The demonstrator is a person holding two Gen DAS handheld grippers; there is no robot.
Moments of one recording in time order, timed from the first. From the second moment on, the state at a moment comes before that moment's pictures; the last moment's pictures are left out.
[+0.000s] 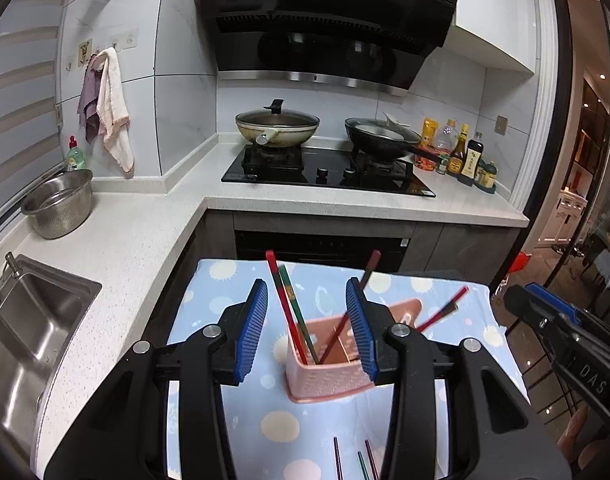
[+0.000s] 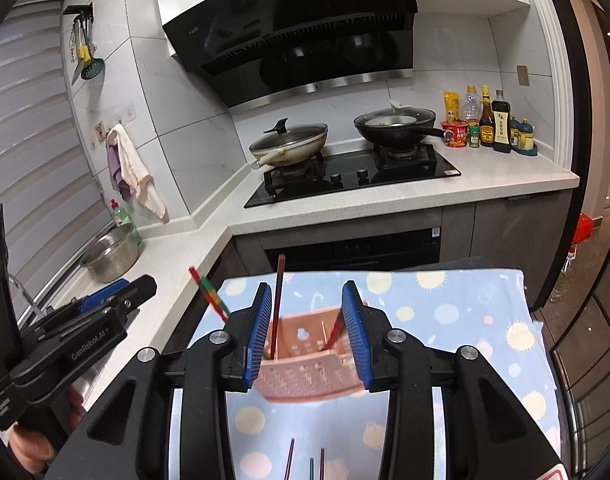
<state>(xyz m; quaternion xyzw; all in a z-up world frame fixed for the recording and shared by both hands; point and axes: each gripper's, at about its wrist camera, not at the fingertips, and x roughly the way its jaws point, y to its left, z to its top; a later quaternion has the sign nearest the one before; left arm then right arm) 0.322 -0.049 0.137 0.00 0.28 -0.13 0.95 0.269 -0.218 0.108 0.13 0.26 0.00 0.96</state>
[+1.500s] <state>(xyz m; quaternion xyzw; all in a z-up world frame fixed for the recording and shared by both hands) 0.122 -0.036 -0.090 0.02 0.47 -0.15 0.87 0.082 -0.168 -0.106 0.10 0.47 0.00 0.88</state>
